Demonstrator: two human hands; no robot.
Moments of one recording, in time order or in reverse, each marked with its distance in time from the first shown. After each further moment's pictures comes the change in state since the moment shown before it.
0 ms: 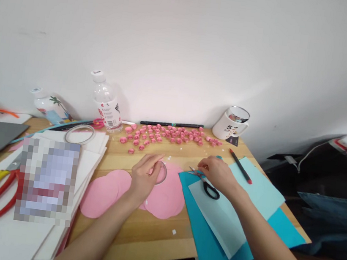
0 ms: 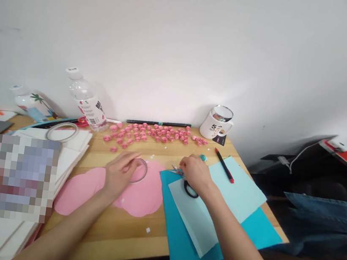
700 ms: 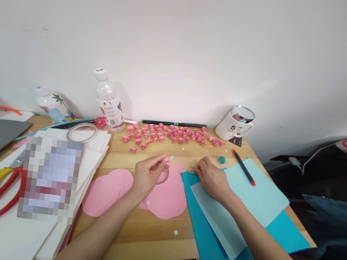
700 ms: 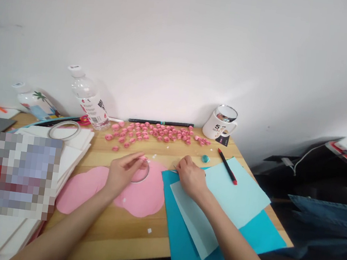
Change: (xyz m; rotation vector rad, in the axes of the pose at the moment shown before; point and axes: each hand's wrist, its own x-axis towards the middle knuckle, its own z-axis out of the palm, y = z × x) left_hand 0.003 0.005 0.001 -0.440 -0.117 -0.434; right_hand -0.003 -0.007 0.034 -0.055 0.052 -0.030
